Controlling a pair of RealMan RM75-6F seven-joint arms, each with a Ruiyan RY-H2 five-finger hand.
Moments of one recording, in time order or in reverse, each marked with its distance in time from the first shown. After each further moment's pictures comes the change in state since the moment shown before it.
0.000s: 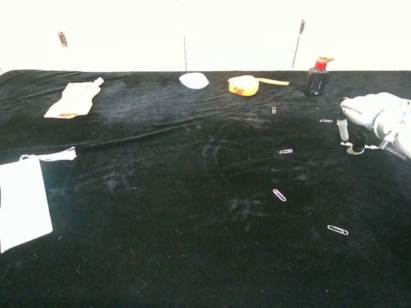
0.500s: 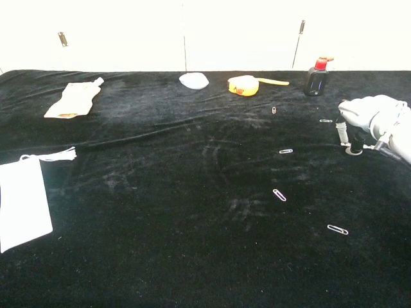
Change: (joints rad) left arm 0.002 0.000 0.001 0.006 0.008 0.007 -0.012; right arm 0.006 -0.018 0.016 0.021 0.023 -0.009 -0.024
